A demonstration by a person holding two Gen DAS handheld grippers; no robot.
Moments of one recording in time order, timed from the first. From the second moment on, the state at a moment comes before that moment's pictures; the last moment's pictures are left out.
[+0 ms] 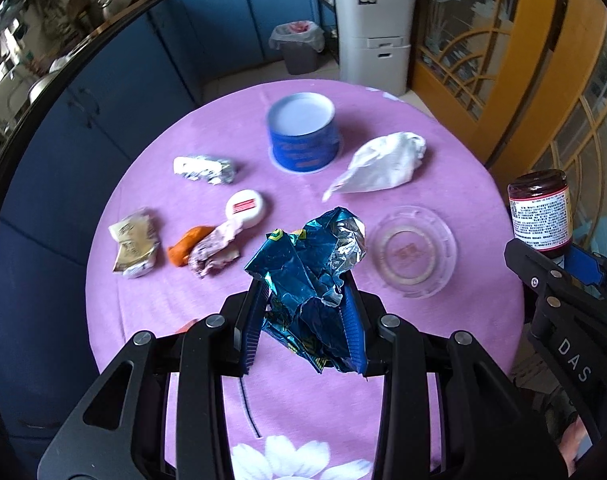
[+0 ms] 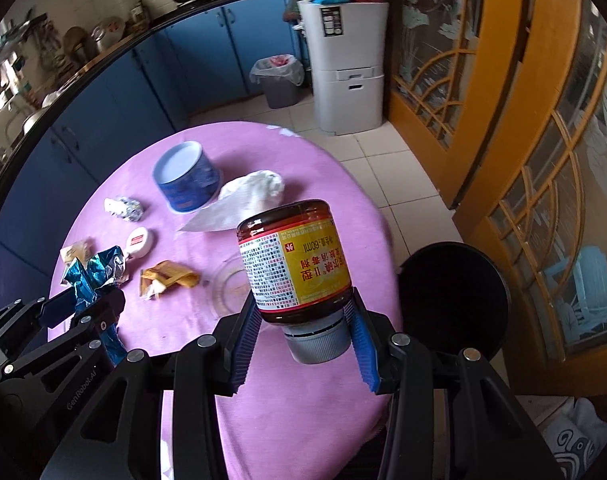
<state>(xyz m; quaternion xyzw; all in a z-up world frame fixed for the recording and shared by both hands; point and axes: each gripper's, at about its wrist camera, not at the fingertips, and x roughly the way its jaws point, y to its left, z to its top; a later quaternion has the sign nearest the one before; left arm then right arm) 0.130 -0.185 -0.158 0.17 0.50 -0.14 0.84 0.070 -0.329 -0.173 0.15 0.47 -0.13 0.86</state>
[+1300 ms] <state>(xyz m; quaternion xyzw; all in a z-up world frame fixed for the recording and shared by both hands) 0.105 -0.329 -0.170 0.27 0.47 -0.20 0.81 0.013 -0.486 -0.202 0.25 0.41 -0.27 0.83</state>
